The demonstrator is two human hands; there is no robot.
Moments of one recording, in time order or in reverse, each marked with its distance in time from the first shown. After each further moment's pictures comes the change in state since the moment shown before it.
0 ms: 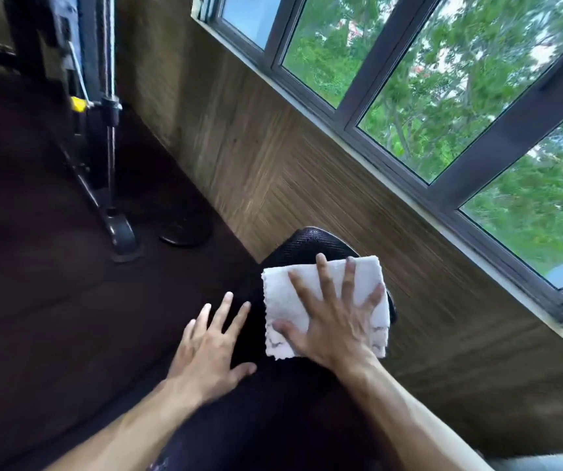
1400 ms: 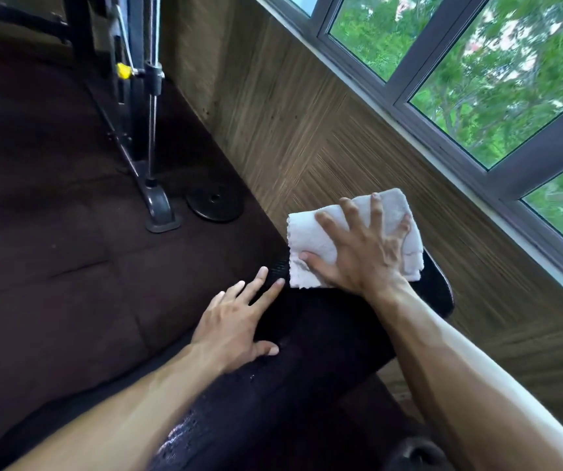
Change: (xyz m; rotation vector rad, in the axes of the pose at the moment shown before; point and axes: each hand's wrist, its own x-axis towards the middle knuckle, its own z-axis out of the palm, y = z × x) left_hand 0.002 -0.026 0.007 0.049 0.036 0.094; right_hand 0.073 -0.014 -0.018 -0.024 0.128 -0.129
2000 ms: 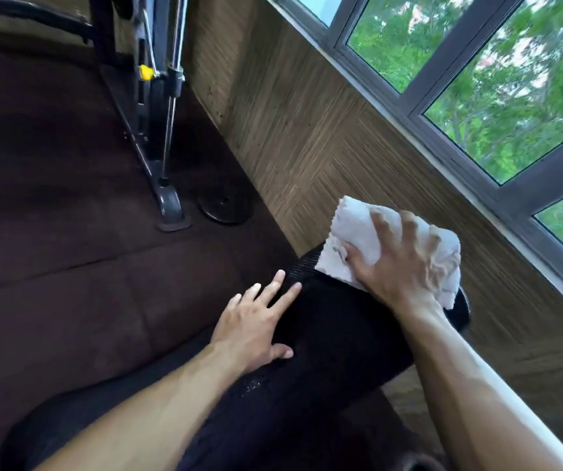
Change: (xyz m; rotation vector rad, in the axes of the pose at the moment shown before) left_hand -0.001 0.003 0.000 0.027 -0.017 -0.006; right_hand -0.015 0.010 -0.005 0.176 0.021 0.329
